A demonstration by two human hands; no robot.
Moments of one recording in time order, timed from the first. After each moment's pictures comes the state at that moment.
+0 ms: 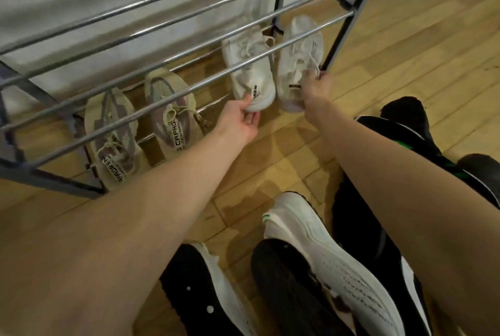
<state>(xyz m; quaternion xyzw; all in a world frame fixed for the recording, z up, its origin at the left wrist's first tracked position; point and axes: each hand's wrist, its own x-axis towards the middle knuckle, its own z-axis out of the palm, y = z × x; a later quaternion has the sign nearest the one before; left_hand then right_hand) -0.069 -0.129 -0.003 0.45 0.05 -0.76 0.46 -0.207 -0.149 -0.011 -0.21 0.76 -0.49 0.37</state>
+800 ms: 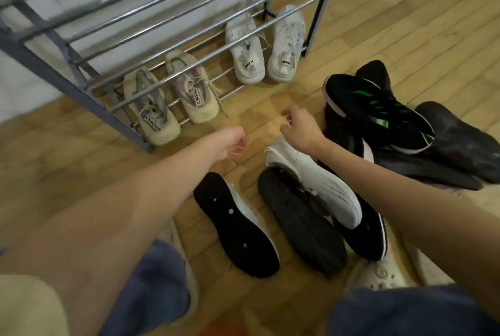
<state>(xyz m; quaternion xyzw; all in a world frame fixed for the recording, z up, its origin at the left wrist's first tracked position) 0.003 0.007 0.030 0.66 -0.40 -0.63 0.03 -0.164 0.042 0.021 -0.57 0.75 -0.13 0.30</state>
